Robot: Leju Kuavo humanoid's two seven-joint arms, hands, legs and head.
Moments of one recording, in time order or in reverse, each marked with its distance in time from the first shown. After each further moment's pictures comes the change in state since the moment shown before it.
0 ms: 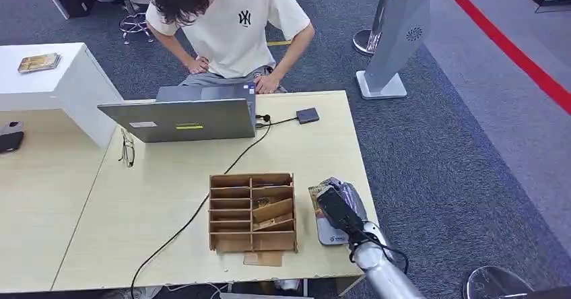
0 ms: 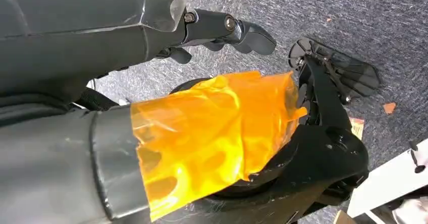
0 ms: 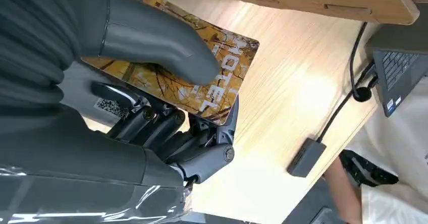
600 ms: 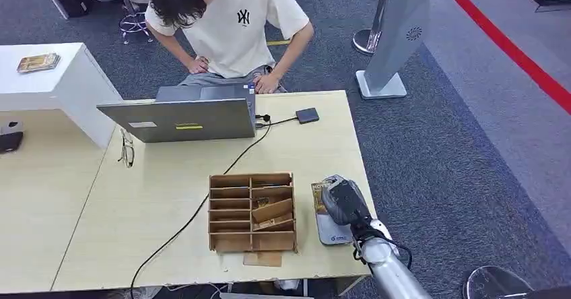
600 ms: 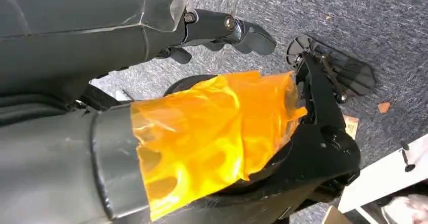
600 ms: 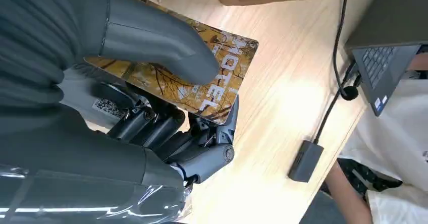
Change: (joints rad) left arm -0.001 -0.001 -0.003 0.000 0.038 0.021 -0.011; right arm 0.008 0.004 -0.035 -0.054 -0.132 0.102 -0.030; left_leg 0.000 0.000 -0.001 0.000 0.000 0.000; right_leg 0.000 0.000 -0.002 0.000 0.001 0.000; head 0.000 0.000
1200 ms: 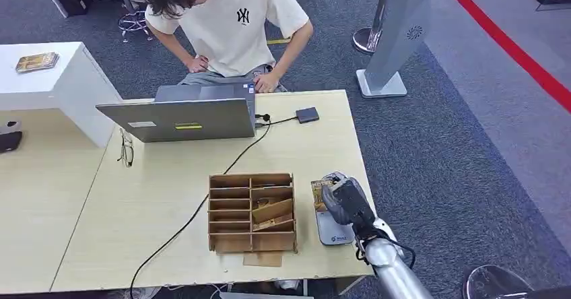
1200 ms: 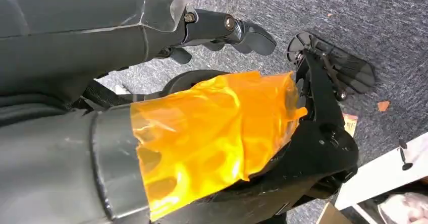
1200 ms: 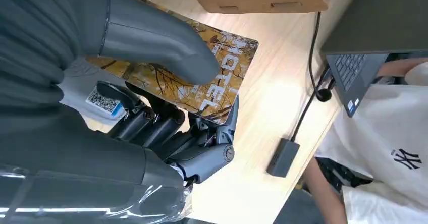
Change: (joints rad) left arm 0.000 0.000 -0.014 0.000 0.030 0.017 -0.001; right arm 0.039 -0.018 0.000 -0.114 -0.013 0.035 0.006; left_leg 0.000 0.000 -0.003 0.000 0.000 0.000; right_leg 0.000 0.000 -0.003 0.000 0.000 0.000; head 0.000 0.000
